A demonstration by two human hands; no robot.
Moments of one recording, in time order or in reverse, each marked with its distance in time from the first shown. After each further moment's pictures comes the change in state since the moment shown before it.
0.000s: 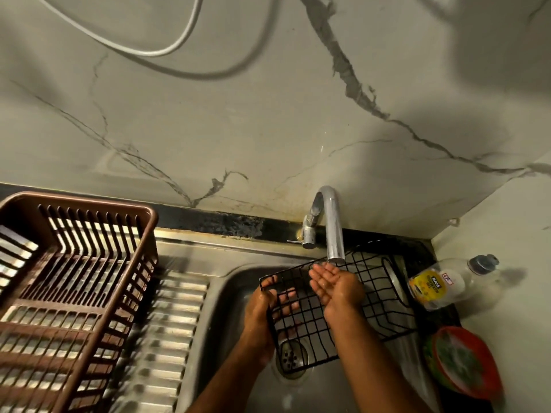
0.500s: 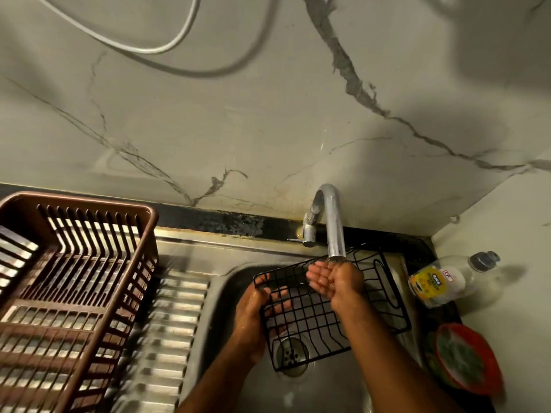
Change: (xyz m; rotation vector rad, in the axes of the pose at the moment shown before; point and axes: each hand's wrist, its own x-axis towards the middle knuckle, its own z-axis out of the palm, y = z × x) left_hand 0.003 -0.009 -0.017 -0.116 -0.073 0.026; right_hand 0.018 -0.008 0.004 -0.239 -0.033 0.019
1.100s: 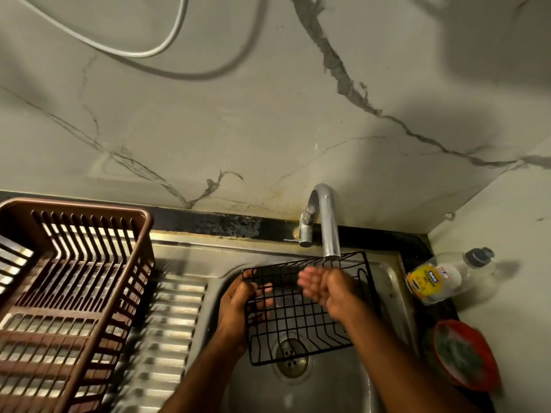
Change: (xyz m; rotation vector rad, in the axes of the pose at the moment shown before) left_hand 0.006 0.016 -0.016 0.098 0.048 0.089; right_hand 0.008 0.008 -0.014 -0.139 -0.245 0.107
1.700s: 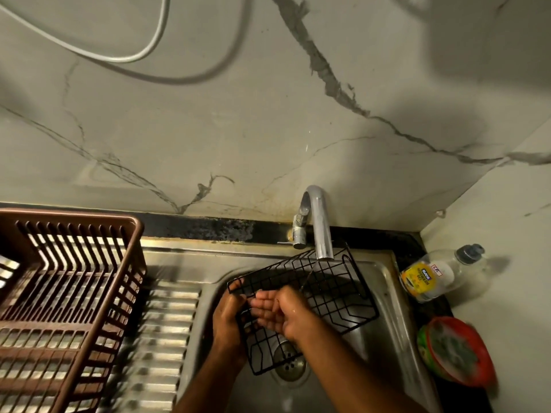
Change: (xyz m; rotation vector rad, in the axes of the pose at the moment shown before) left_hand -0.004 -0.011 0.001 -0.128 0.087 -0.004; right_hand -0.016 0.036 0.064 0.005 -0.111 0.183
